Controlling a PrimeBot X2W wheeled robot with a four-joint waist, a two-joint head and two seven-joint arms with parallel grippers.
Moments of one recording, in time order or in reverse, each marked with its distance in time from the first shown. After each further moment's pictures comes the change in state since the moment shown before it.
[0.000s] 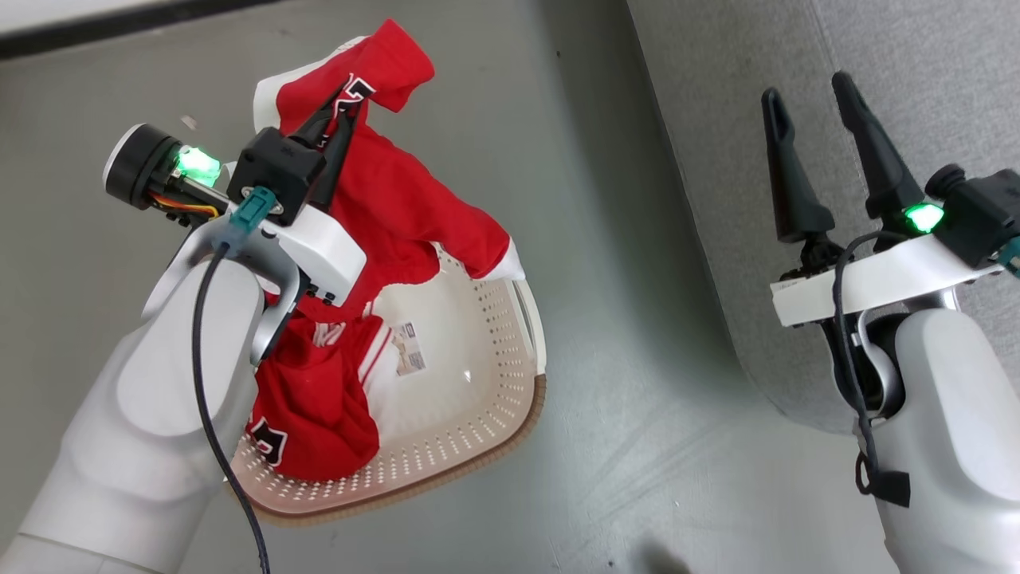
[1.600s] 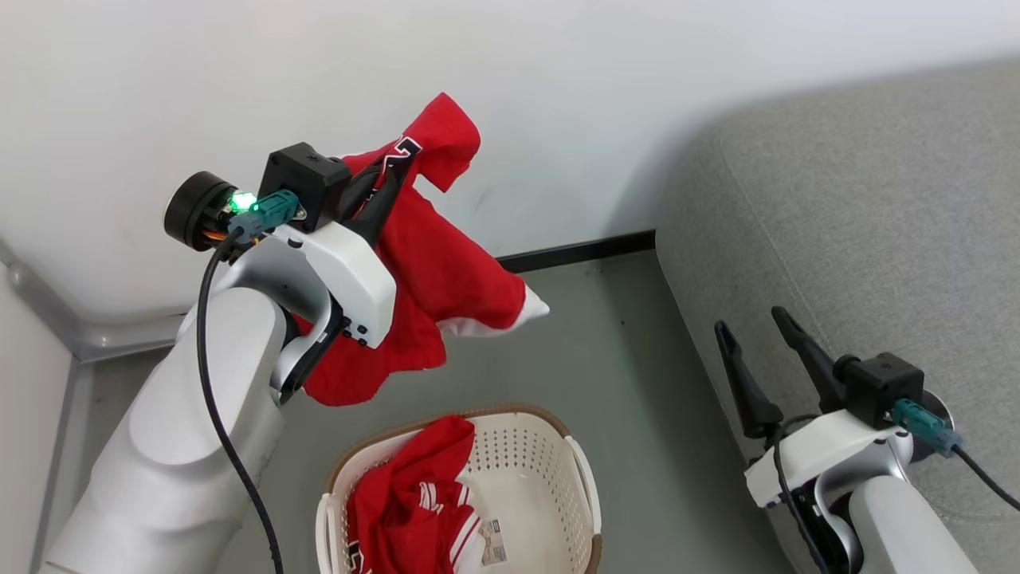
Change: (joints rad) left arm 0.073 -0.018 -0.010 -0.105 -0.219 -0.086 0.230; right arm 0.281 -0.002 0.044 0.157 -0.091 0.000 0.000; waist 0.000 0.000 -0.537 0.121
